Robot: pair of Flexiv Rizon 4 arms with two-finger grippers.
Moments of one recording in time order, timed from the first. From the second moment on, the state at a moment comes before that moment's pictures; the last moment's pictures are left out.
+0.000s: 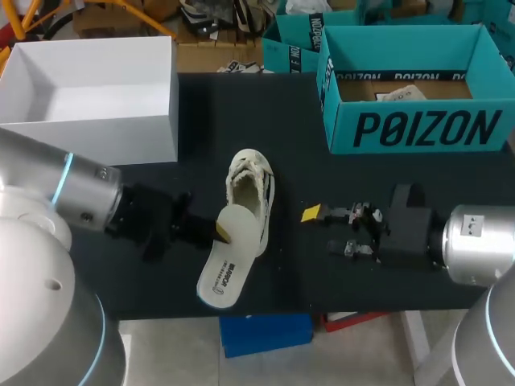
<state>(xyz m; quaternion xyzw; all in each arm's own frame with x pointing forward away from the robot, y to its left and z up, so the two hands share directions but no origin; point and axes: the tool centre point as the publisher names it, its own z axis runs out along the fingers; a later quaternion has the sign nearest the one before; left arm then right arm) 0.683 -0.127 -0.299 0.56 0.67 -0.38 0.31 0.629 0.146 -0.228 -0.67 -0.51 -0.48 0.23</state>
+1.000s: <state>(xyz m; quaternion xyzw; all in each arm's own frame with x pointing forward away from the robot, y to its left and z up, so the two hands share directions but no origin) 0.725 -0.138 -0.332 0.59 0.71 -0.34 0.20 0.630 0.147 -0.228 -0.67 -0.51 -0.48 0.23</state>
